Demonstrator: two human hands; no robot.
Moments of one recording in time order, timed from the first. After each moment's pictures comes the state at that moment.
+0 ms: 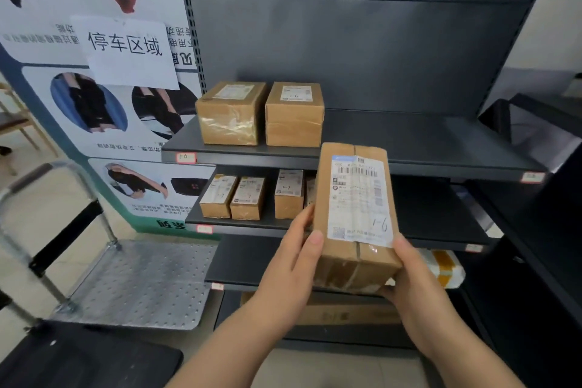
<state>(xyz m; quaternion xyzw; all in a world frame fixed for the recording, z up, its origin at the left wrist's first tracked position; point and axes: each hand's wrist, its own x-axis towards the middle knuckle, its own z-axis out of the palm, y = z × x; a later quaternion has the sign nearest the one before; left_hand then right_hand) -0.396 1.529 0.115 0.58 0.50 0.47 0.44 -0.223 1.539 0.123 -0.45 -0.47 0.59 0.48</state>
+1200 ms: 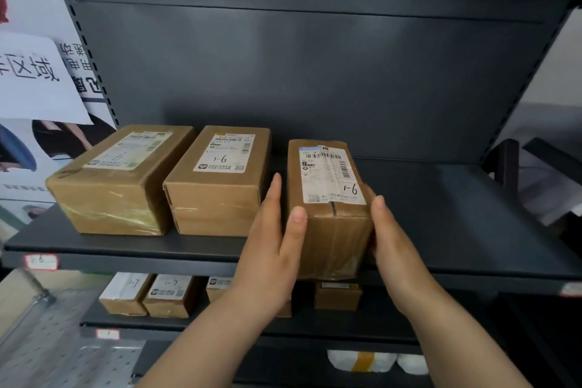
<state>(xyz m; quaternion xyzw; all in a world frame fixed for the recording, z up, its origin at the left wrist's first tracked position) -0.342 1.791 0.169 0.60 0.56 0.47 0.33 -0.181 1.815 0.180 -0.48 -0.58 0.48 0.44</state>
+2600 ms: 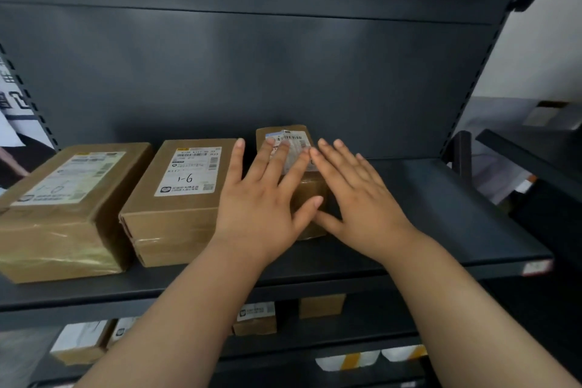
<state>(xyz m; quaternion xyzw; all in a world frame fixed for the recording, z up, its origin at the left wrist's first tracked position) -0.345 1.872 0.198 0.79 0.55 0.16 -0.22 -0.167 1.884 0.190 -0.48 -0.85 -0.11 0.21</state>
